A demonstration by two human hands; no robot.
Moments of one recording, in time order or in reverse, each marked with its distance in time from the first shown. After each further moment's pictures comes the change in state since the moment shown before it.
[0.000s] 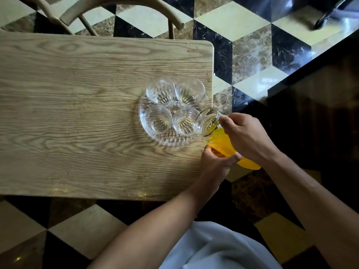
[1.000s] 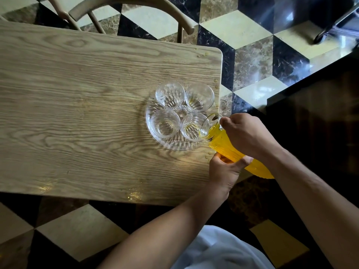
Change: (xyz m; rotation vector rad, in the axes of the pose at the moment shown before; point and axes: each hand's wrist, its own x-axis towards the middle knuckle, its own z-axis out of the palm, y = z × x) left_hand -0.004 0.002 0.009 -0.125 -0.030 0.003; right_hand 0.017 -0.034 0.003 -0.297 -0.117 -0.051
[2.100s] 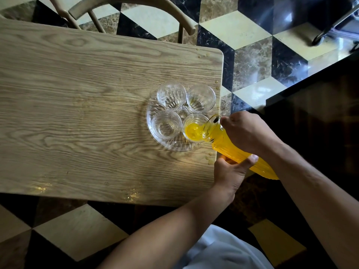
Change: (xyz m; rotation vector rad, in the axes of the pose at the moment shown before) left_hand -0.012 0.008 0.010 -0.011 -0.060 -0.088; right_hand 0.015 0.000 -0.002 -0.163 -0.032 0.030
